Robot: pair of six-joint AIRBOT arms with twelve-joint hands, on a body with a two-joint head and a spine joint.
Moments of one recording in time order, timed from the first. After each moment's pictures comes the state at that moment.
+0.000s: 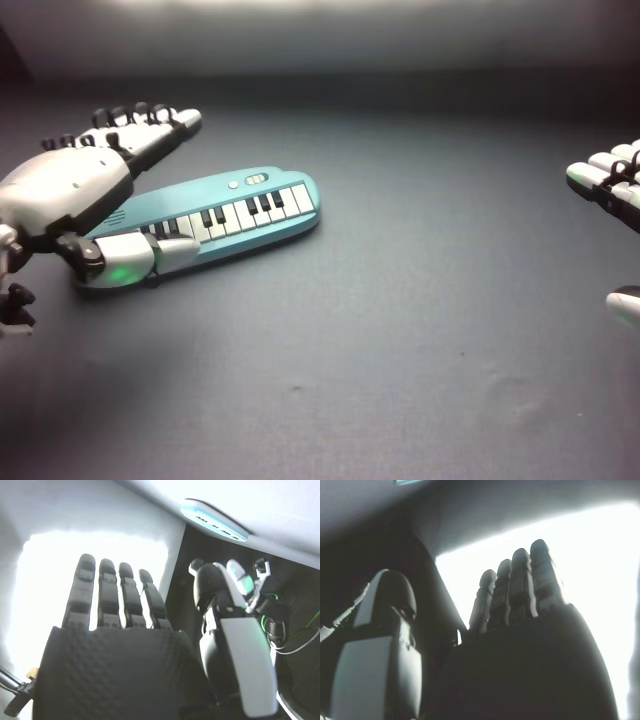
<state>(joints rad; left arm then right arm) 0.97 -1.05 1.22 -0.31 -0.83 0.78 -1.03 -0.82 0.85 0.29 1.07 -1.08</state>
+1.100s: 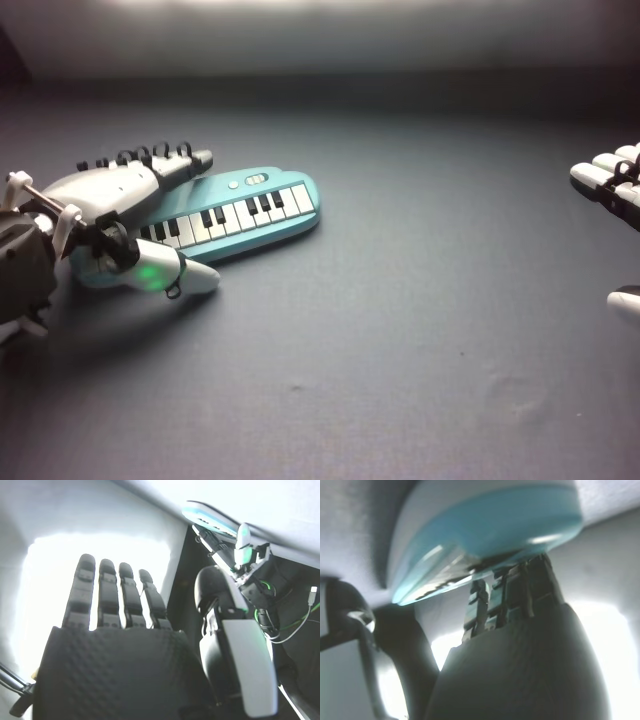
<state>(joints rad) 0.87 -1.19 1.41 -0.56 -0.49 1.03 -1.04 -0.82 0.85 0.30 1.07 -1.07</state>
